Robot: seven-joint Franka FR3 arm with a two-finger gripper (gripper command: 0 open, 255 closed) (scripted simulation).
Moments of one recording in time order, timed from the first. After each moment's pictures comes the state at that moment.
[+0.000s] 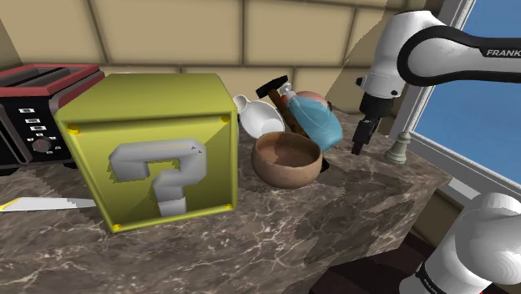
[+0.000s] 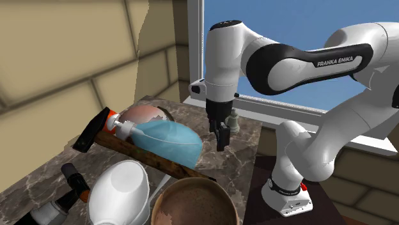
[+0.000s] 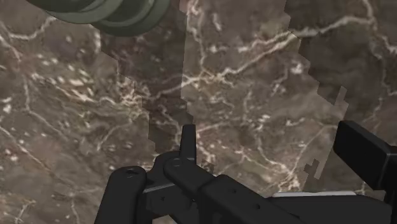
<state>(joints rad) 0.01 -0.76 0.04 -2.41 0.05 1.66 -0.13</state>
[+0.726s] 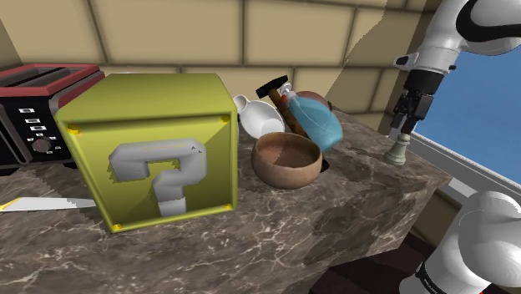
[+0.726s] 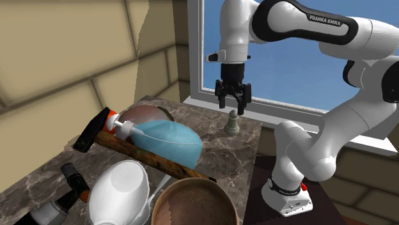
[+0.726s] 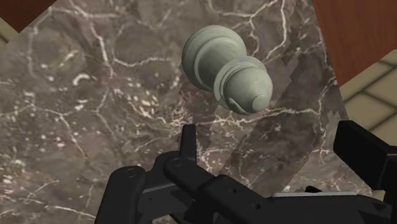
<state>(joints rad) 0.10 -0.85 -0.32 -2.27 0.03 1.40 -0.65</state>
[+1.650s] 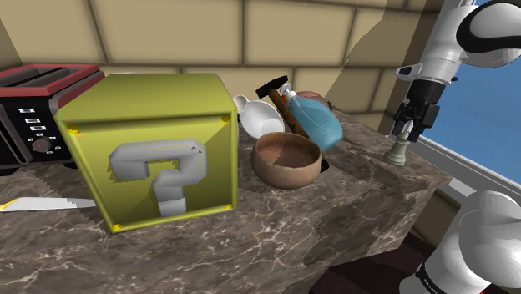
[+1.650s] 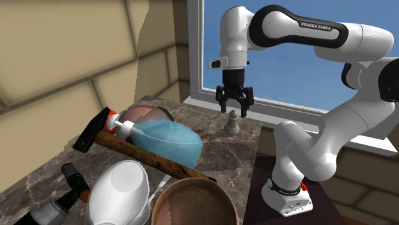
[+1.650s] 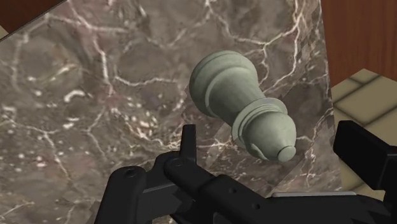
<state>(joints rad) 0.13 -0.89 -0.41 -2.33 0.02 1.40 -0.80</state>
